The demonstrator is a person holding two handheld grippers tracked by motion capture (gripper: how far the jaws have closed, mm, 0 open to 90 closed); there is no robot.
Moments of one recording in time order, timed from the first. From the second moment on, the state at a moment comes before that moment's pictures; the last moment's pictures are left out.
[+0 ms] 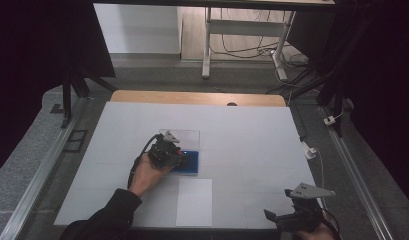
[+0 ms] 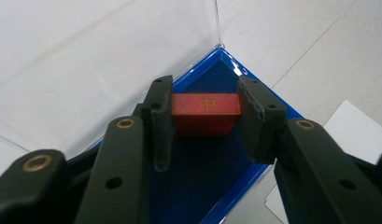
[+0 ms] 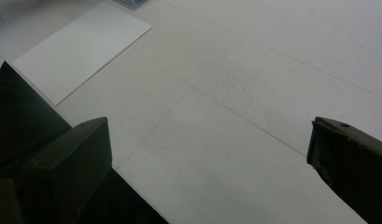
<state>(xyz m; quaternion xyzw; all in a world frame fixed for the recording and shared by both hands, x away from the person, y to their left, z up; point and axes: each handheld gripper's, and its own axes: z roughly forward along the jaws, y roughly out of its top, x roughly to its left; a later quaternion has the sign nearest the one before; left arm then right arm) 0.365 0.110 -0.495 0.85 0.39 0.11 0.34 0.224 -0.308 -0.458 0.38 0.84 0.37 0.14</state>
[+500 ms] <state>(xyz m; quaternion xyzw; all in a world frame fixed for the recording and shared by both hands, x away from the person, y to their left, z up) 0.355 0.127 -0.478 0.84 0.39 0.11 0.36 0.223 -0.308 -0.458 0.38 0.83 0.37 0.14</state>
